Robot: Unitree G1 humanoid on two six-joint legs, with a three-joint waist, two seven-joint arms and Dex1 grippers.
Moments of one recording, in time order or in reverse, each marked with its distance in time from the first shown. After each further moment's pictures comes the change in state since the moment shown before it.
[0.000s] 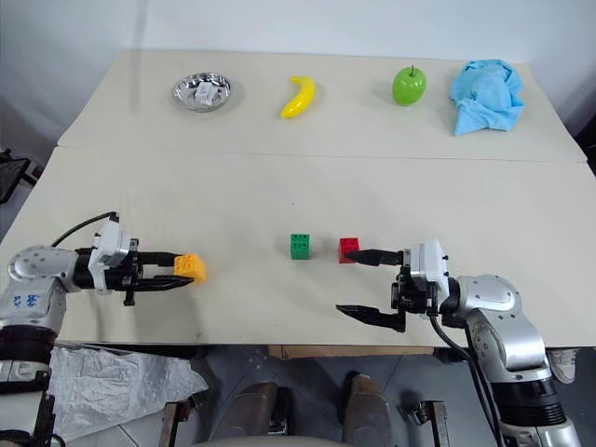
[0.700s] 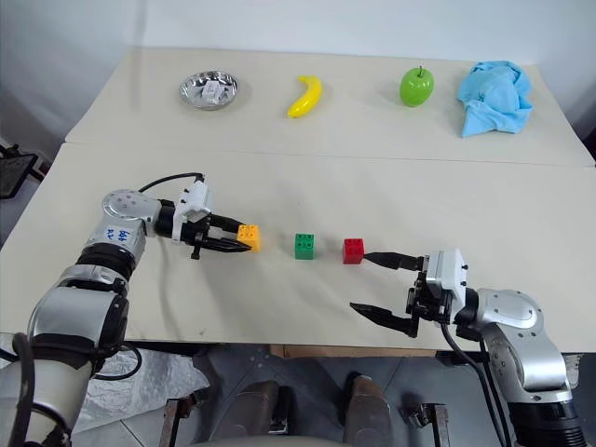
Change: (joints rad) left arm -0.522 -0.257 -0.194 0.711 0.266 -0.342 -0.009; right arm 0.116 -0.020 -0.079 -0.066 -0.002 -0.019 -0.081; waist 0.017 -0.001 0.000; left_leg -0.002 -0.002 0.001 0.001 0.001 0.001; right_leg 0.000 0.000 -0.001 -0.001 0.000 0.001
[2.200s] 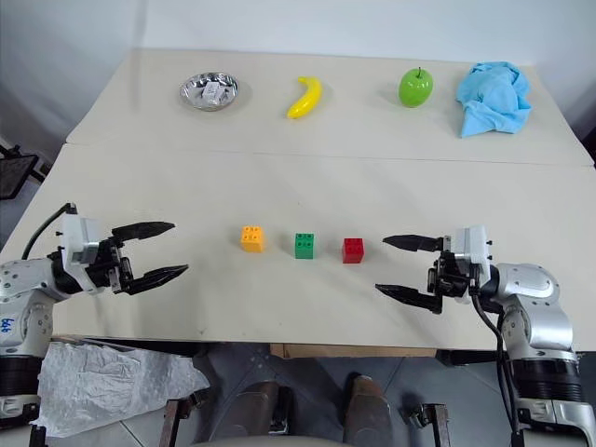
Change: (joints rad) left arm 0.806 0.239 0.385 -1.028 -0.417 0.339 0.291; right arm -0.231 -0.036 -0.032 0.399 -0.001 -0.114 0.259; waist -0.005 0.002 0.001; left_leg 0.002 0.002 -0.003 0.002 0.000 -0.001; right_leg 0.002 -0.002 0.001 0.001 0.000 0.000
